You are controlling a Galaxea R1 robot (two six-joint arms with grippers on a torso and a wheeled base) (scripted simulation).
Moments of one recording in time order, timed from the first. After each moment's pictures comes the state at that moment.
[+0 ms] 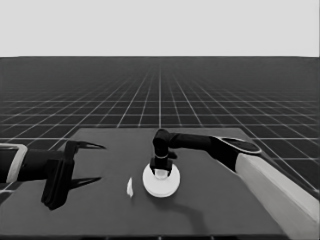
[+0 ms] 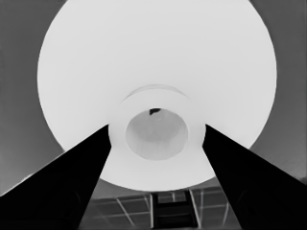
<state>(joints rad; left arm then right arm) -0.34 1.75 -0.42 0.31 0.68 0.35 -0.08 3.07 -1.75 -0.25 -1.51 1.49</state>
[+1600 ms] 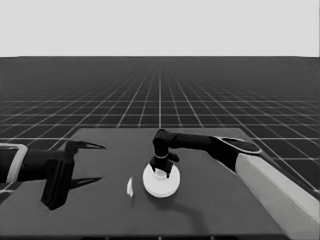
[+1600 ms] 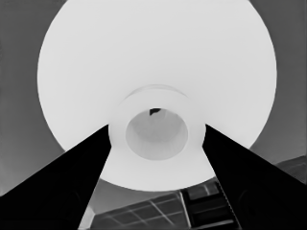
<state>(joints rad) -0.34 1.75 -0.42 0.31 0.68 0.35 -0.08 3.07 -1.75 -0.25 -1.51 1.77</state>
